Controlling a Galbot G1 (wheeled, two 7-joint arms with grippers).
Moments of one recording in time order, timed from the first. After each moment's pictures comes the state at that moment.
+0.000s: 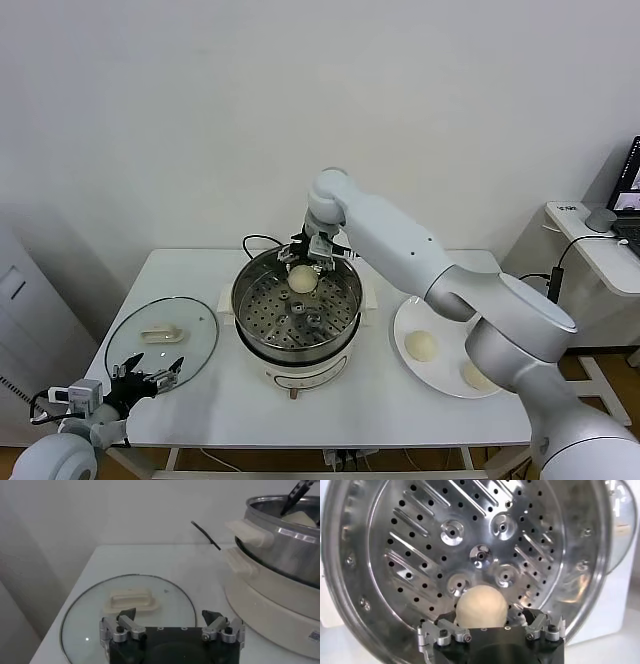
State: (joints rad) left arm 1.49 -0.84 -0.55 -1.94 -0.73 0.36 -0.12; right arm 0.28 1.41 -0.67 0.85 -0.55 0.82 -1.22
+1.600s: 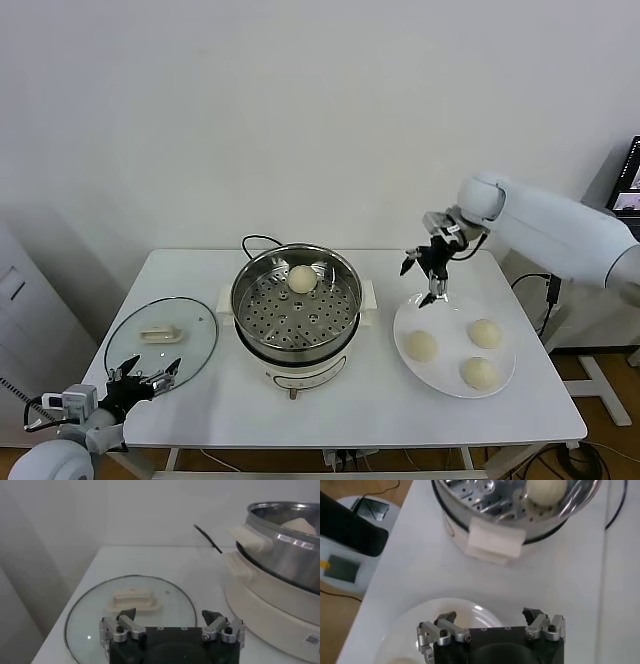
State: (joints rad) left arm 1.53 -0.87 -0.59 -1.96 -0.73 0.36 -0.12; right arm 0.44 0.88 -1.27 1.01 0.40 0.00 -1.20
